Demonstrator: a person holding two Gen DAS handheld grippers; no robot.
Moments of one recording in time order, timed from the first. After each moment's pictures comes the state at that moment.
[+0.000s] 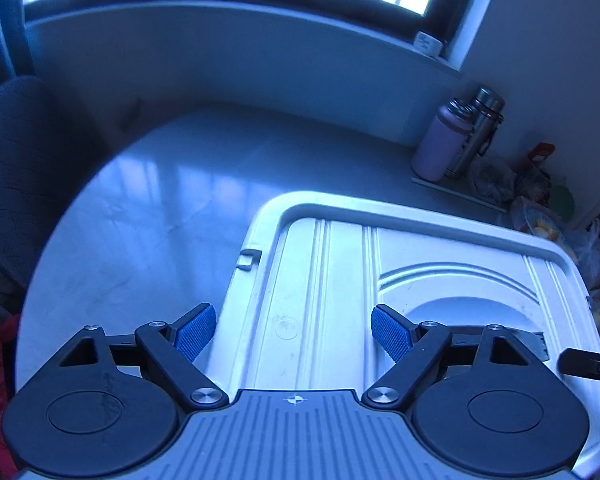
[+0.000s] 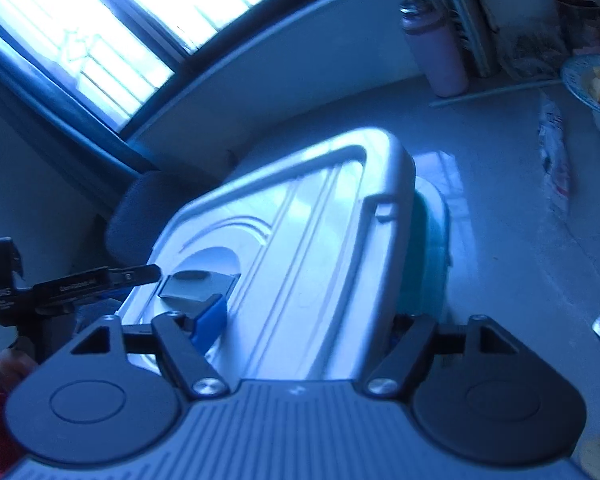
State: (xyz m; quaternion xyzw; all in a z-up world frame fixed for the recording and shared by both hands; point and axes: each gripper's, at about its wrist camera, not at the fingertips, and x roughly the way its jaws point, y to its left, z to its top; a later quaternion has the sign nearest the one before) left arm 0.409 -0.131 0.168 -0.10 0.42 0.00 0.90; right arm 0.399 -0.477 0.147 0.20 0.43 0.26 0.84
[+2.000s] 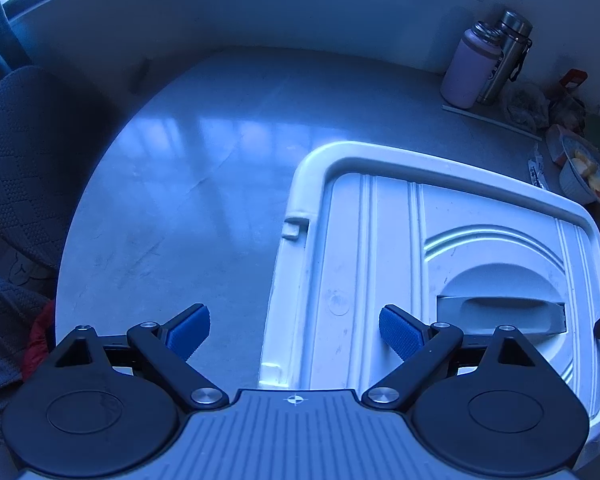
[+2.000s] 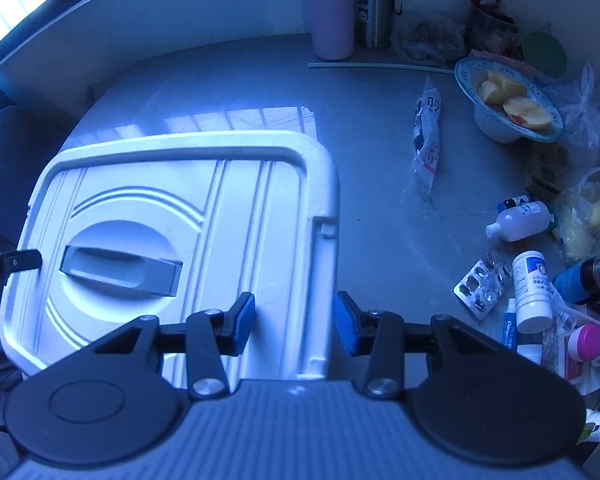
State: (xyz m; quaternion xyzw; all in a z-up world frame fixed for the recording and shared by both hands) left arm 0.426 -0.124 0.166 -0.04 0.52 0.02 0.85; right arm 0.404 -0.450 0.164 0.05 0.54 0.07 0.84
